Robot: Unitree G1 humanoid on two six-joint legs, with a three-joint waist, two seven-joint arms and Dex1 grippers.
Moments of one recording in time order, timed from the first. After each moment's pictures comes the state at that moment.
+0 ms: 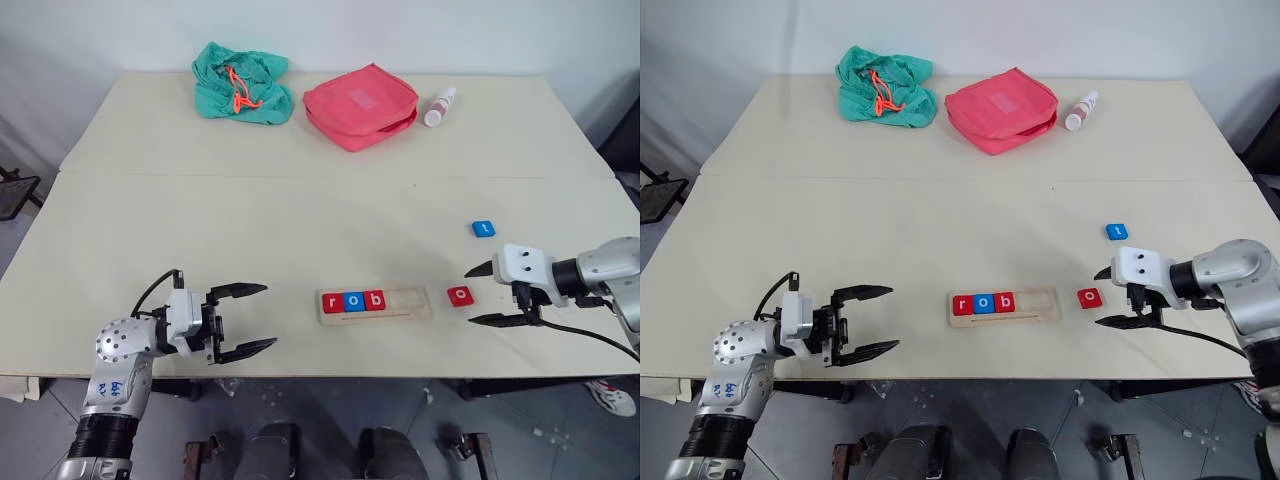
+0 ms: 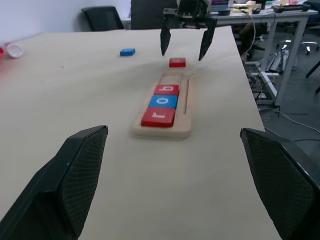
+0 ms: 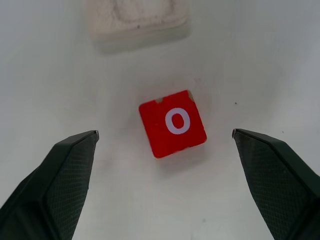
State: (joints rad) left arm -0.14 0.52 0.11 0.11 -0.47 -0.24 -1.27; right arm -0.55 -1.02 0.16 0.38 0.10 -0.06 1.42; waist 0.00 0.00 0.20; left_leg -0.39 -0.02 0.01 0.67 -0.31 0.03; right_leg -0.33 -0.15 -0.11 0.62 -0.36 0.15
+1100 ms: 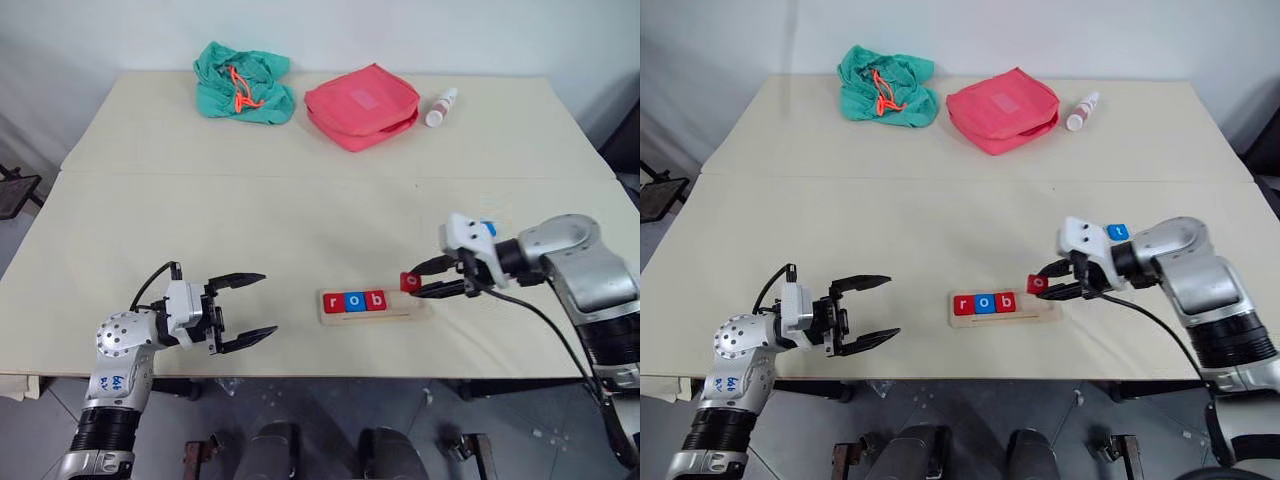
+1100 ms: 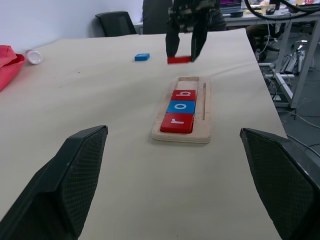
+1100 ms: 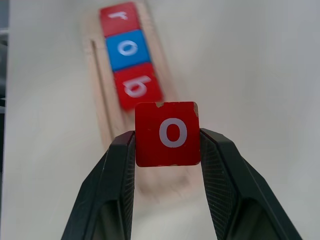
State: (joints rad) left arm -0.19 0.52 0.11 0.13 -0.47 -0.25 -1.24; right arm -0.66 -0.85 0.23 0.06 0.19 0.48 1.40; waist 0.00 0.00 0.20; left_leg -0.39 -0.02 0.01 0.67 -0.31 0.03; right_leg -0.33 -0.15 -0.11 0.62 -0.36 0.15
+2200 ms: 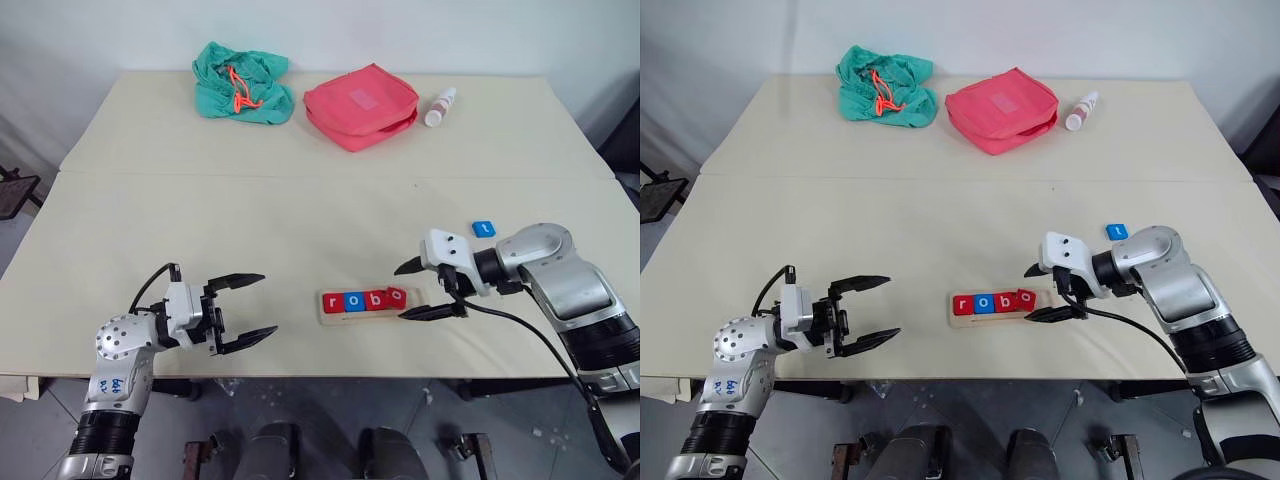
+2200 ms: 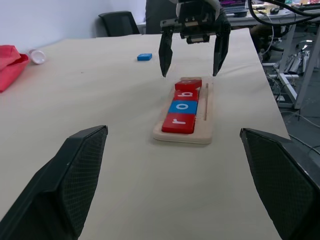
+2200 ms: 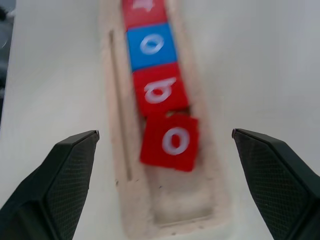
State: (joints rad) left arm -0.19 0.51 0.10 0.13 -0.46 -0.26 -1.21; right arm -0.65 -0.82 0.24 0.02 0.18 0.44 1.37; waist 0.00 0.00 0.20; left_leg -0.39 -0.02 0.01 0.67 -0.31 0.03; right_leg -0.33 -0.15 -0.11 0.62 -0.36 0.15
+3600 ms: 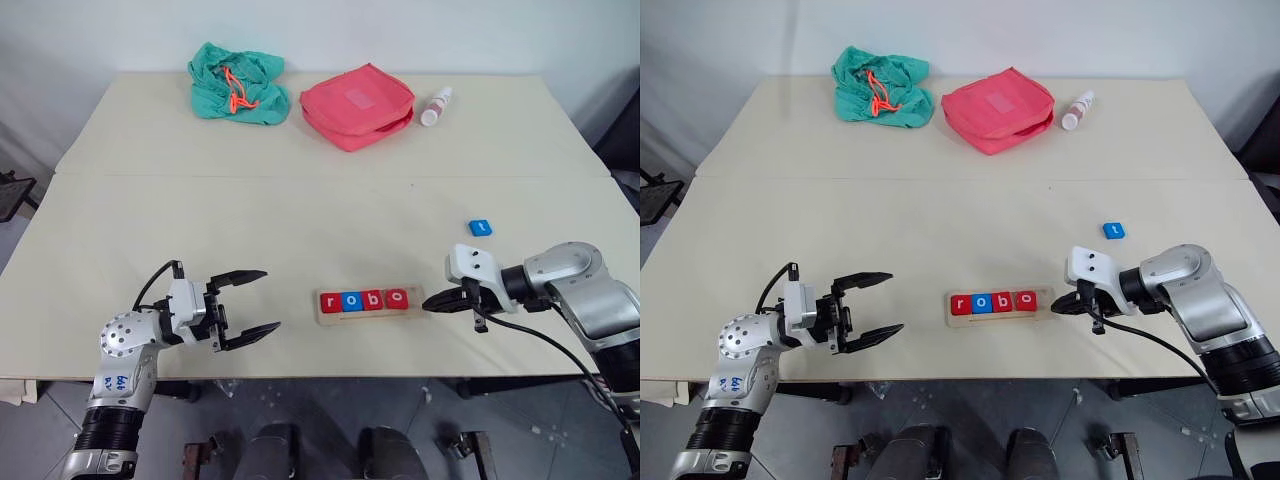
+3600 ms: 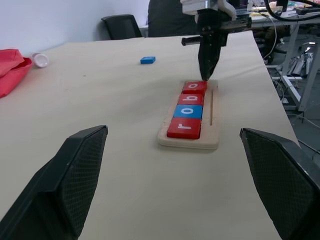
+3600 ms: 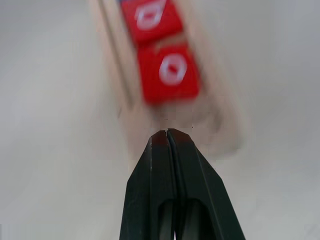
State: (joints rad) left arm -0.19 0.50 0.09 0.13 -0.46 -0.27 -1.20; right arm -0.51 -0.93 0.21 0.02 0.17 0.43 1.36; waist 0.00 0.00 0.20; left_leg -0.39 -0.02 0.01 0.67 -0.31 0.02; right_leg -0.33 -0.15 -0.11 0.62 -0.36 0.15
